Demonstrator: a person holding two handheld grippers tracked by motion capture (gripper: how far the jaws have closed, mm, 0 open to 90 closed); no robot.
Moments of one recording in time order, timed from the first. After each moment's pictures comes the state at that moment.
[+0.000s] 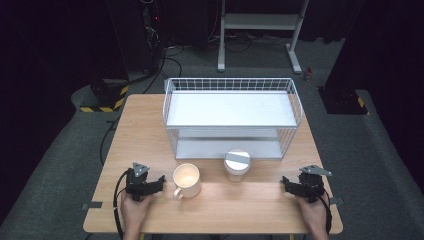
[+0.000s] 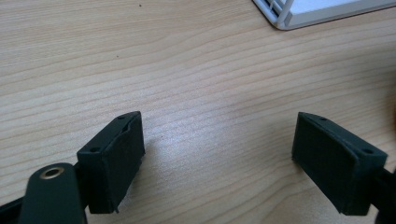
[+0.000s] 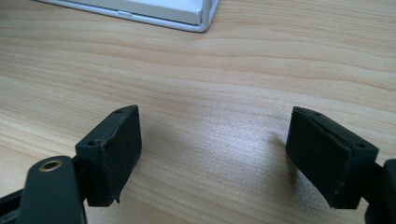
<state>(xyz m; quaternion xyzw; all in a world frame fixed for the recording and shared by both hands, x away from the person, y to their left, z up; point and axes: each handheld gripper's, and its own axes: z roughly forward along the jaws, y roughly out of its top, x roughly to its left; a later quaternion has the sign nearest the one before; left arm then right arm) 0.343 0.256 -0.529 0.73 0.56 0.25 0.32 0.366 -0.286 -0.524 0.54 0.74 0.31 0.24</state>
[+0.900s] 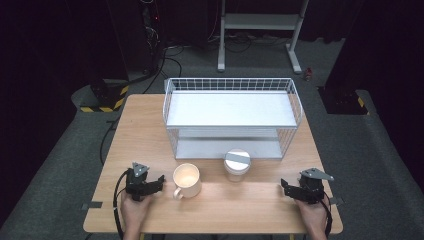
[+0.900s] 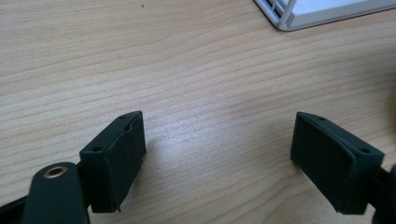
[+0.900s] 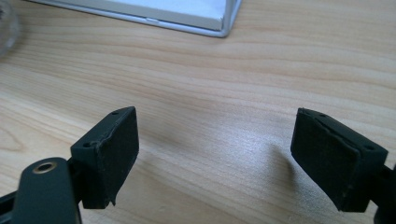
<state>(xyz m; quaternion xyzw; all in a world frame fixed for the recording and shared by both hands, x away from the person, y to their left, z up) 0.343 0.256 -0.529 0.72 0.56 0.25 0.32 0.352 -0.284 -0.520 0.53 0.74 0.34 0.23</state>
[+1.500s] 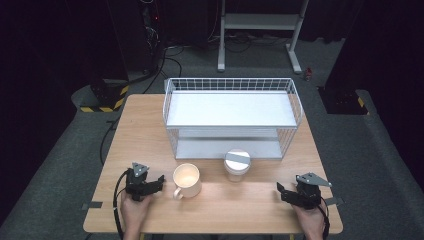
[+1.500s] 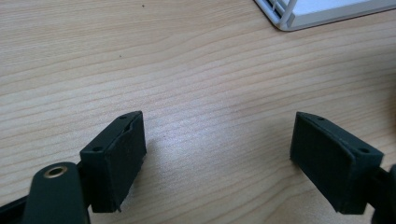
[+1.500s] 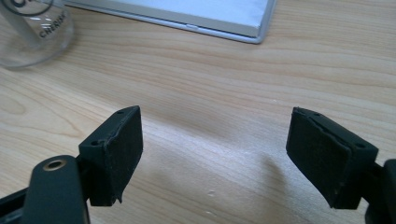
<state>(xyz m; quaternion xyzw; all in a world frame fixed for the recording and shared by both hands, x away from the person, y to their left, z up) 0.343 0.256 -0.529 0.72 0.56 0.25 0.32 0.336 -0.271 -0.518 0.50 0.75 0.37 0.23</state>
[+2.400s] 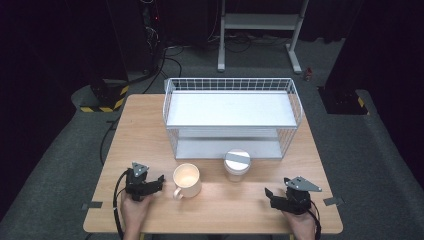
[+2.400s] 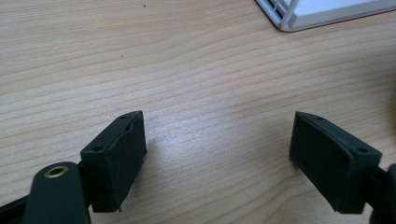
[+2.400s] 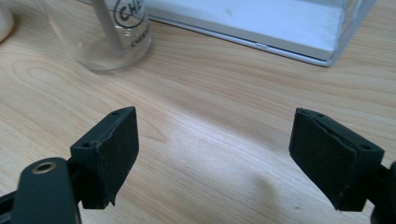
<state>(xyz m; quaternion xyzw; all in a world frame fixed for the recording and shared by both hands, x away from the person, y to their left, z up) 0.343 0.256 -0.529 0.72 0.56 0.25 0.32 0.319 -0.238 -0.511 0.46 0.77 0.39 0.21</state>
